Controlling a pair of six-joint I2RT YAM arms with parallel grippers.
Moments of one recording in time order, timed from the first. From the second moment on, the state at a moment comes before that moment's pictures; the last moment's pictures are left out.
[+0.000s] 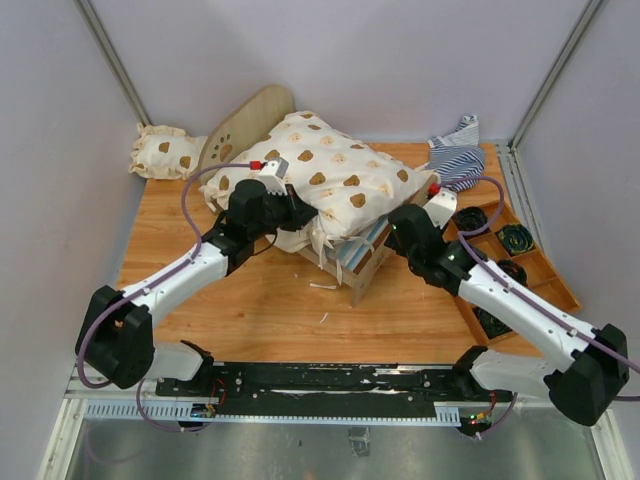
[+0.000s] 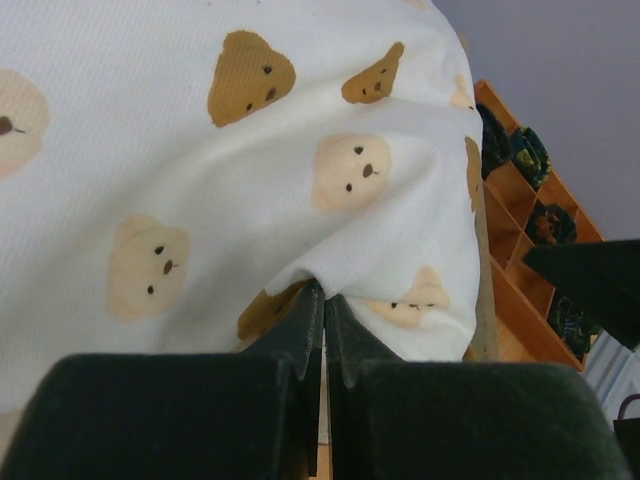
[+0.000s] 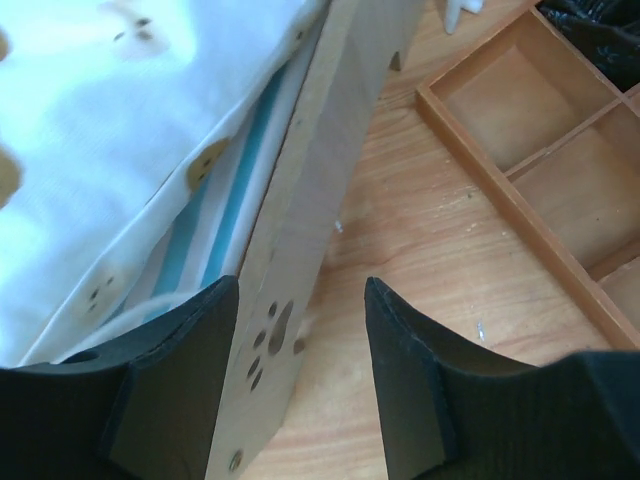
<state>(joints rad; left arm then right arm) -0.52 1.34 0.88 0.18 0.19 -0.50 0.77 1.12 0.96 -0.58 0.69 0.85</state>
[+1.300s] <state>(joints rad) -0.53 1.17 0.66 0.27 0.26 -0.58 0.64 1.42 1.04 -0.48 0.34 0.45</state>
